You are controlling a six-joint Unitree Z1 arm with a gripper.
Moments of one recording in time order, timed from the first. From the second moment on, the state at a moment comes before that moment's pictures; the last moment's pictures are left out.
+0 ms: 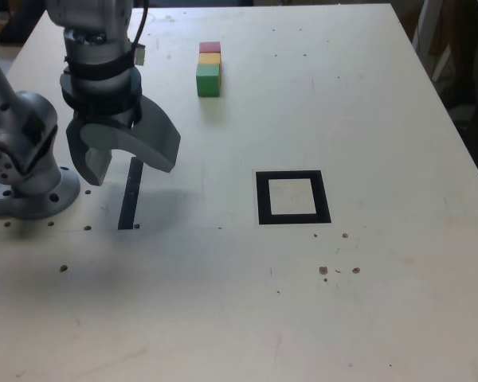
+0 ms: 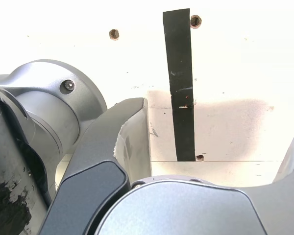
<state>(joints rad) -0.12 1.41 -0.73 1.02 0.06 -0.07</state>
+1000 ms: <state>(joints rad) -0.07 1.41 -0.75 1.03 0.07 -0.06</state>
